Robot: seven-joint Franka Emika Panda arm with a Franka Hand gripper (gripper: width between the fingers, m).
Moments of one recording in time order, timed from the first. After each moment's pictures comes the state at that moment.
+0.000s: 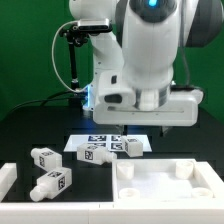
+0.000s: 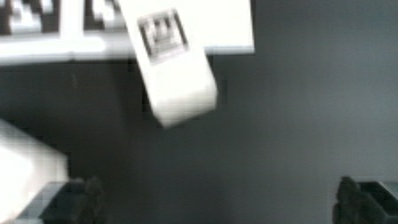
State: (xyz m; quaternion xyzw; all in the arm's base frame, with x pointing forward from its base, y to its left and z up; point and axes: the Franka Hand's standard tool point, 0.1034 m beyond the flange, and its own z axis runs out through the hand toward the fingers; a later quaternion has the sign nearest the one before) arm 0.433 0.044 0.053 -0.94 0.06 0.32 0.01
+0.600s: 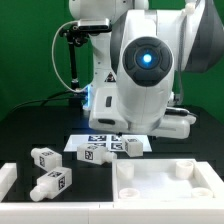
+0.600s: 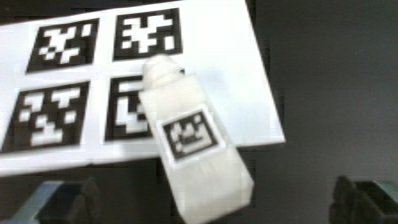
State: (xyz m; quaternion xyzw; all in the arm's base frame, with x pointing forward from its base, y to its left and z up) arm 0.429 0.045 0.040 -0.91 0.02 0.40 0.02
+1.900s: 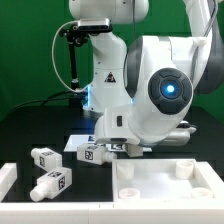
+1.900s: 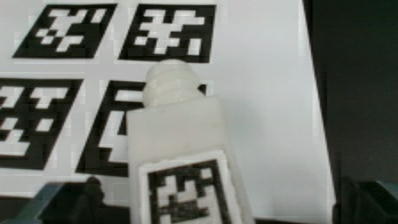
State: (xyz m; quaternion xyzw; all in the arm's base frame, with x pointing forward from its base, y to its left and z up) arm 0.385 0.040 0.008 -0.89 -0.01 0.45 -0.04
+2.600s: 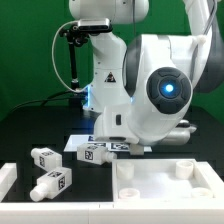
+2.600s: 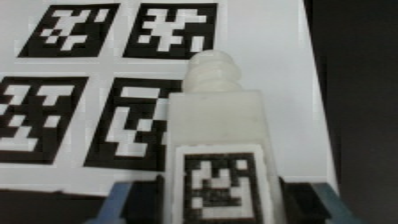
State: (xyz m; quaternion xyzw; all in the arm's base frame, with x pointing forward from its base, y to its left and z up) arm 0.401 0.046 0.036 -0.88 0.00 0.47 -0.03
